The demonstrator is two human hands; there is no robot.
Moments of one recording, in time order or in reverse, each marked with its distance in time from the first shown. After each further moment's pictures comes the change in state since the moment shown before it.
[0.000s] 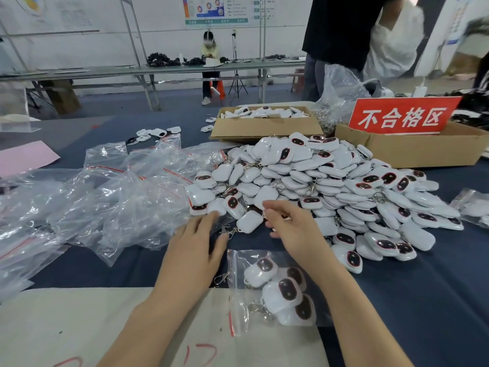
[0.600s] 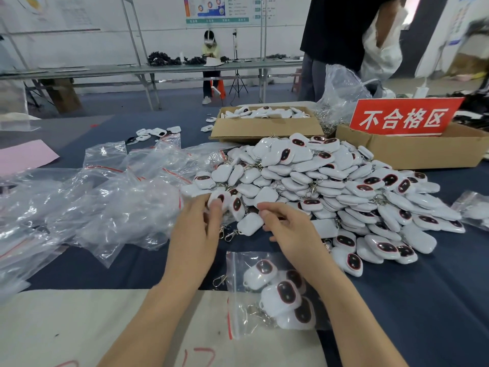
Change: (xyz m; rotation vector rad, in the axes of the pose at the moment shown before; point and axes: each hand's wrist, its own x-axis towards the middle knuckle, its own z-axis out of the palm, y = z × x) left_hand 0.026 0.010 0.005 -0.352 0.267 -0.027; right_hand -0.003 -0.001 0.004 -0.021 -0.017 -0.059
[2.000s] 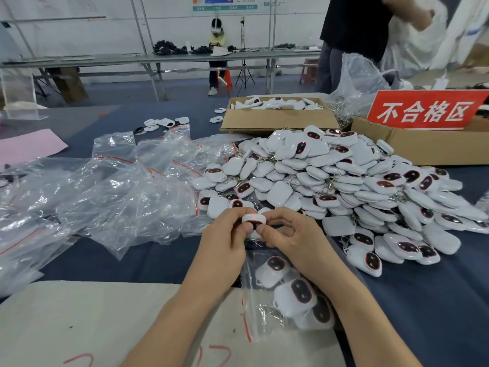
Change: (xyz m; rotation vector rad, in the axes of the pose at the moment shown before) left_hand -0.023 0.012 0.000 -0.285 -0.252 -0.101; right_hand -0.009 -0.001 0.013 0.108 -0.156 0.008
